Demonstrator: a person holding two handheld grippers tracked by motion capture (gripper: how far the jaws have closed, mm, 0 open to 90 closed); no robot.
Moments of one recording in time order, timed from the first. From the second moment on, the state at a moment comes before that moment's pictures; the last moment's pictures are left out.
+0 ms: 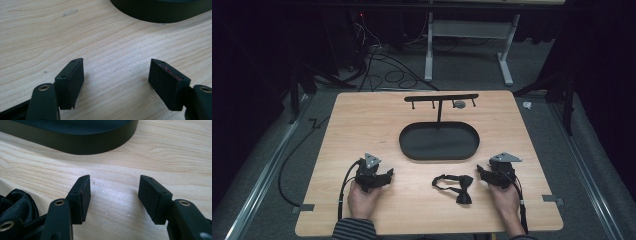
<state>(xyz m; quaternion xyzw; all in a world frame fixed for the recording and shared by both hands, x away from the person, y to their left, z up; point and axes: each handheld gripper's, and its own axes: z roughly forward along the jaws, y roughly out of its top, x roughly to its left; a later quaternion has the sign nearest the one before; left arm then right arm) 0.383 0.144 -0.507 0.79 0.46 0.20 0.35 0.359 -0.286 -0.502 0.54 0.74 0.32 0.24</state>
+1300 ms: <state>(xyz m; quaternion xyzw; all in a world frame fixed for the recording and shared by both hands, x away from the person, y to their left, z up) 0.383 0.144 -0.507 0.79 0.46 0.20 0.35 0.330 -0.282 -0.472 0.50 0.74 0.39 0.20</state>
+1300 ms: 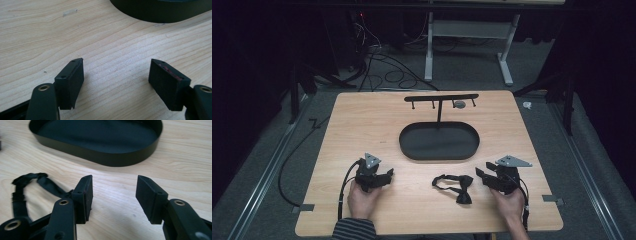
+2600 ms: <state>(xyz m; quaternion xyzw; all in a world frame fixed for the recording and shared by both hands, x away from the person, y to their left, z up) 0.383 0.144 -0.507 0.79 0.46 0.20 0.36 0.355 -0.187 -0.476 0.41 0.82 0.38 0.12</state>
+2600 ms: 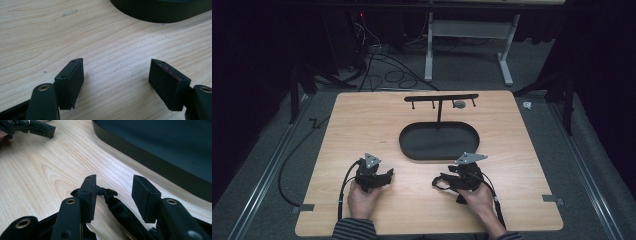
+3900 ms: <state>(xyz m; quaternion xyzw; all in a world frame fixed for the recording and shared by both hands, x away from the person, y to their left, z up) 0.383 0.144 -0.507 0.79 0.46 0.20 0.36 0.353 -0.188 -0.485 0.38 0.84 0.35 0.14</state>
